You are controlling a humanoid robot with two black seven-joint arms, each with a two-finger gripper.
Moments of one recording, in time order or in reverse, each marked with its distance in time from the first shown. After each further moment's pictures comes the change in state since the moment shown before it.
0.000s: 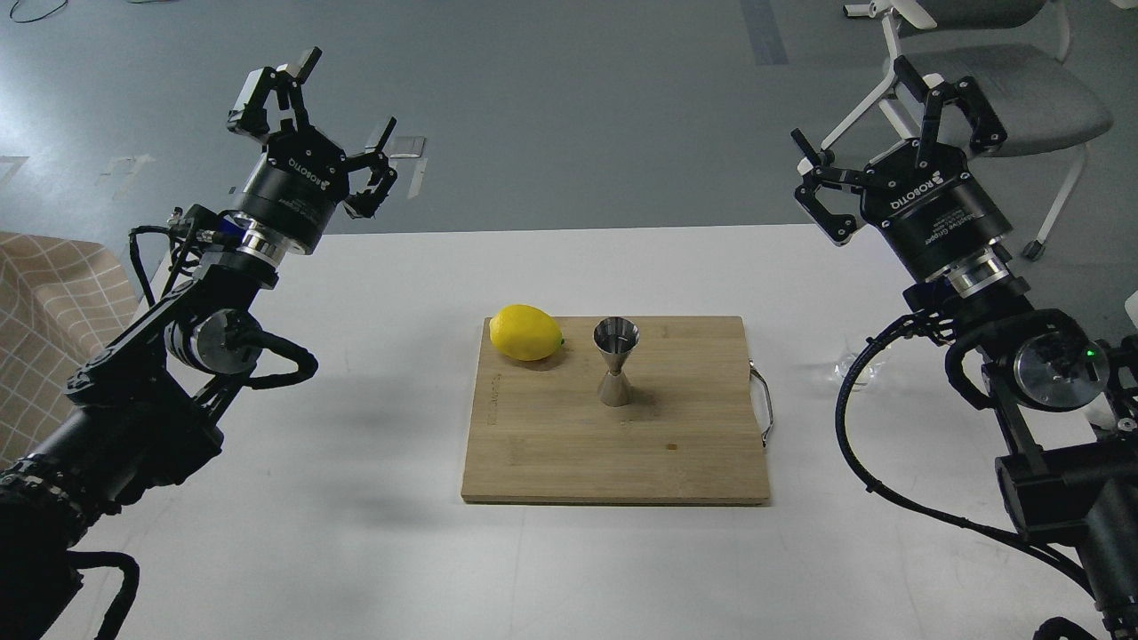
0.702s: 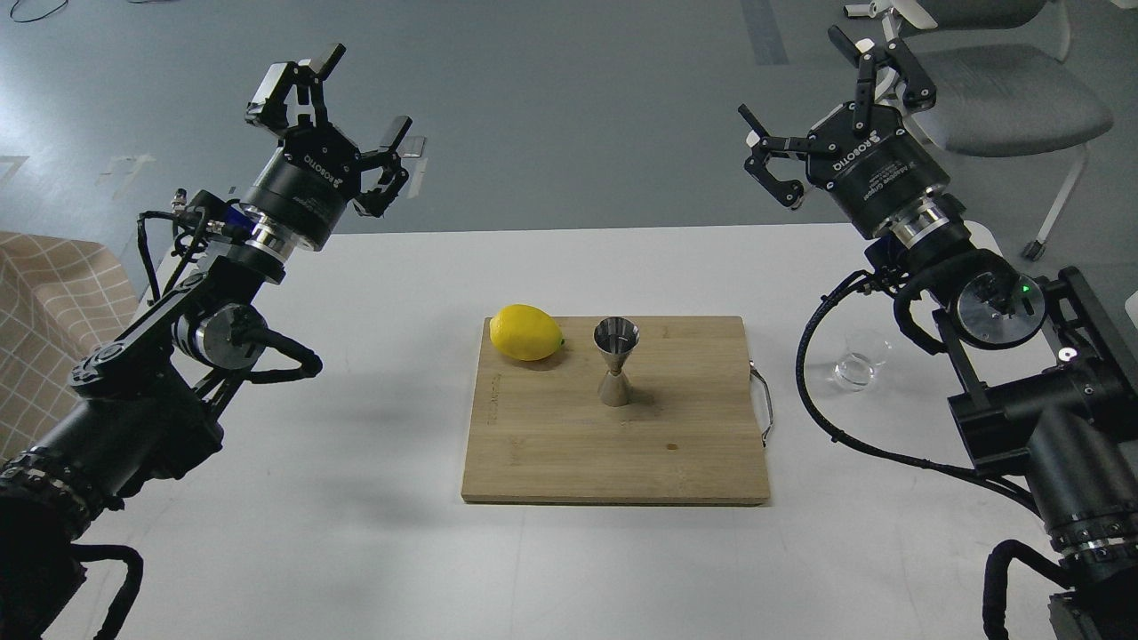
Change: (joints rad) left arm -0.008 -0.006 -0.013 0.000 0.086 0.000 0.000; right arm 0.204 0.042 -0.043 -0.157 -0.172 -0.036 0.010
